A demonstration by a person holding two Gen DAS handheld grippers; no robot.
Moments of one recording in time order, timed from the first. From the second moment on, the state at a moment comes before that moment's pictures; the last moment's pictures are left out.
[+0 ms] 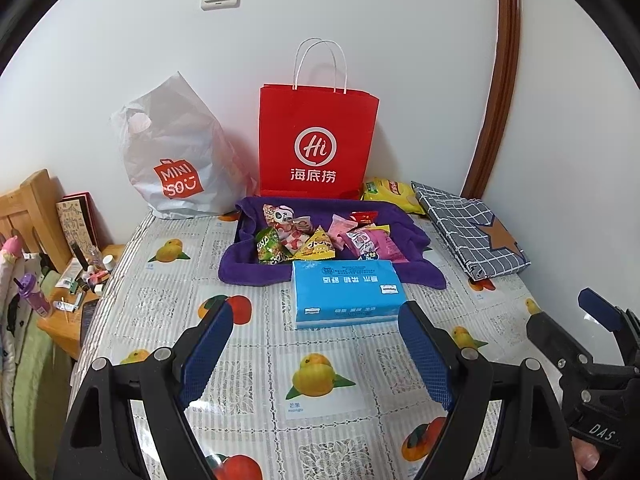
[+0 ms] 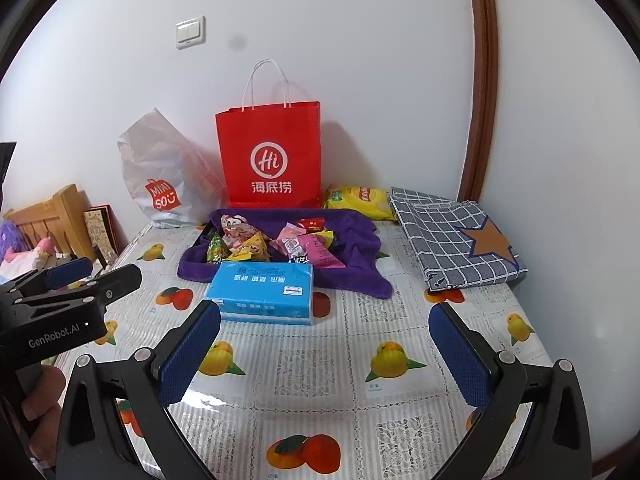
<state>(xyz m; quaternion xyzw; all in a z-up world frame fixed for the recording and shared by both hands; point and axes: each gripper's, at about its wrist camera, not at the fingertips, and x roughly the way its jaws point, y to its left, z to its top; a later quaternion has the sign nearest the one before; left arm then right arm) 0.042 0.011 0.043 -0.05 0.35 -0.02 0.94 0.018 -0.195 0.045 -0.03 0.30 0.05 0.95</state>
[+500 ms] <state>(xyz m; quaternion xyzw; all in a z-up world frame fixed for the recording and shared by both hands) 0.042 0.014 0.040 -0.05 0.35 -0.02 0.93 0.020 -0.193 0.042 -0.03 0.31 0.05 0.95</state>
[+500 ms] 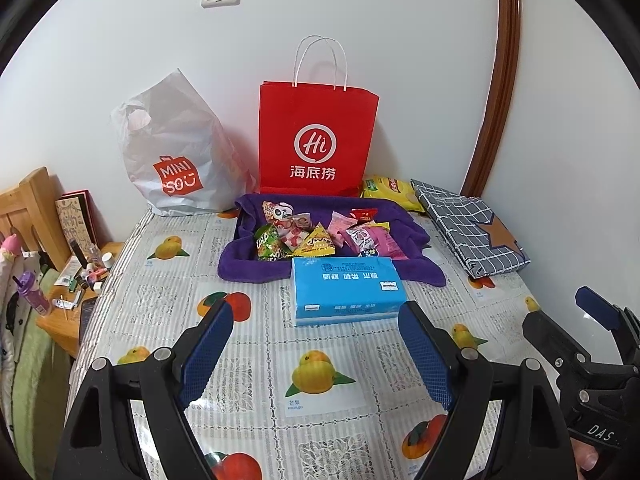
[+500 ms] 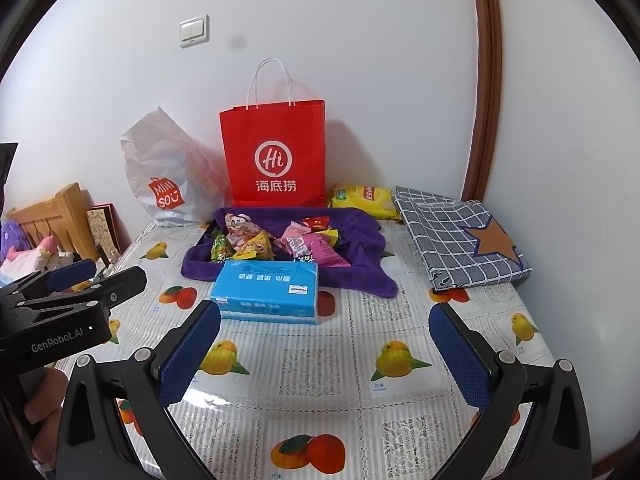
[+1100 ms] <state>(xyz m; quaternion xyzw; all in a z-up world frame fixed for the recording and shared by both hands) 0.042 0.010 0.040 -0.04 0.35 -0.02 0.93 0.018 -0.197 0.044 -0.02 0.30 0.05 0.95</state>
